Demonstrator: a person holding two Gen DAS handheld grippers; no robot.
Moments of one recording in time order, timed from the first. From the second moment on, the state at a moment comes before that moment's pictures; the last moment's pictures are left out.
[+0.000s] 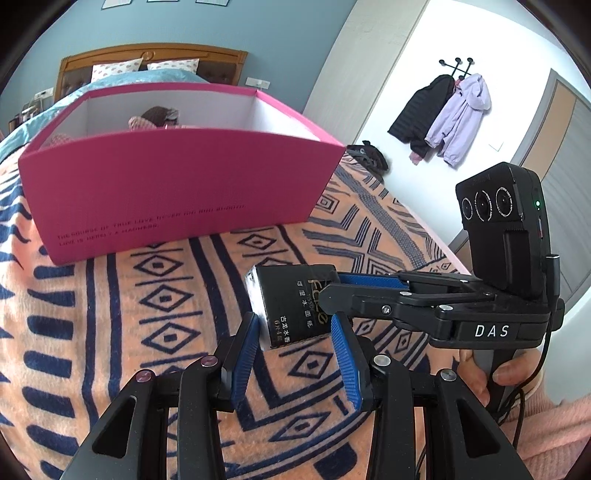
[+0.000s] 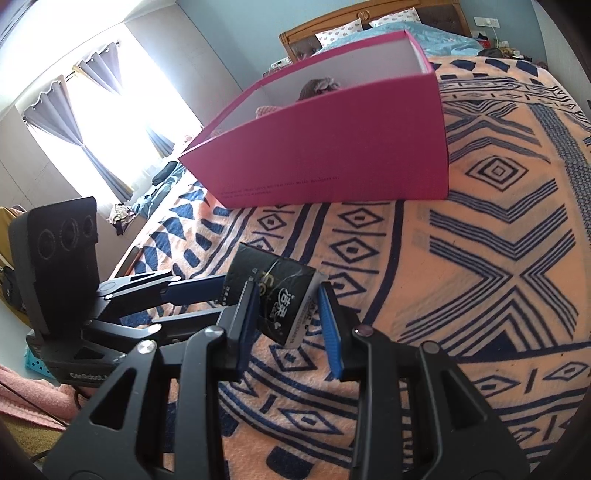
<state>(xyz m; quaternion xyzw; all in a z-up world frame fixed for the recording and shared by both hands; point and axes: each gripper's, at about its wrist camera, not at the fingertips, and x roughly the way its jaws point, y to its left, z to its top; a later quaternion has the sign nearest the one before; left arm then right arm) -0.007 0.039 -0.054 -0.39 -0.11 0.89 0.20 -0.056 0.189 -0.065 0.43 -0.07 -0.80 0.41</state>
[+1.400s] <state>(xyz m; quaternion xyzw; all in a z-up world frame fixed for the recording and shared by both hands) -0.040 0.062 -0.003 -0.34 -0.08 0.91 0.21 -0.072 0.215 -0.015 0.37 -0.07 -0.84 0.39</state>
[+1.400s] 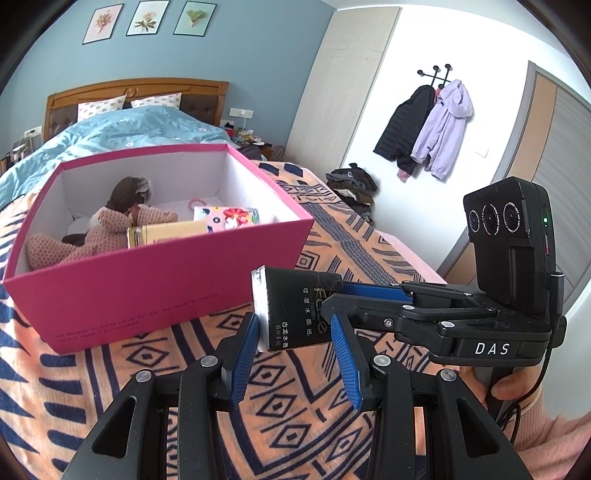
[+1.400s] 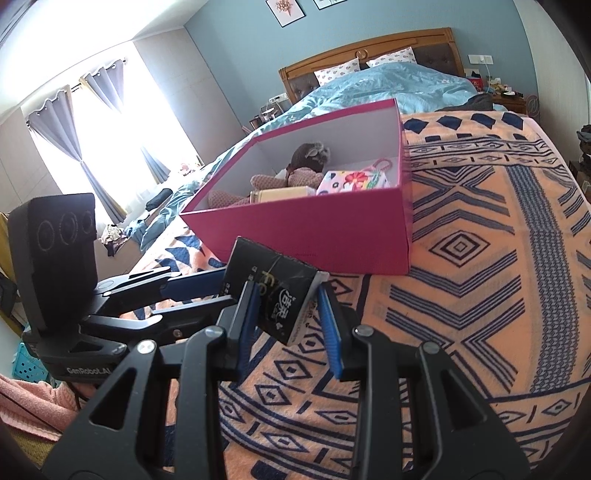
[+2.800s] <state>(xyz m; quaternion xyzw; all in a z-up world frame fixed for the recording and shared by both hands) -0.084 0.058 0.019 -0.32 -0.10 0.92 0.22 -0.113 0.217 0.014 0.33 -0.05 -0.86 0.38</state>
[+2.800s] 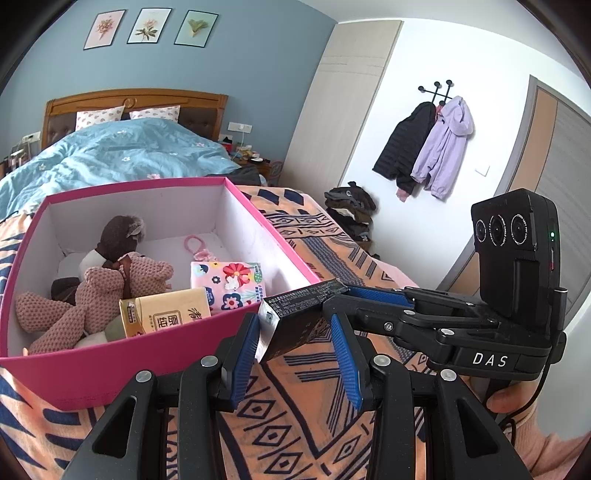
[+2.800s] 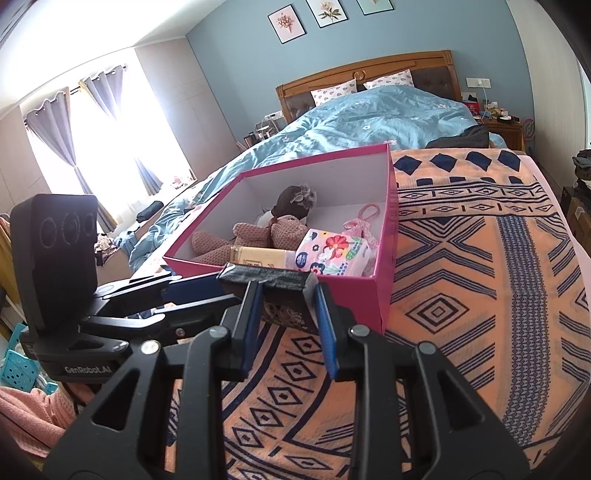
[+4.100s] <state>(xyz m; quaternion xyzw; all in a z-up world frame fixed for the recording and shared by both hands) -0.127 0.046 0.021 -0.32 -0.11 0.92 0.21 -0.159 0.206 0.024 0.34 -0.04 -0.86 0.37</state>
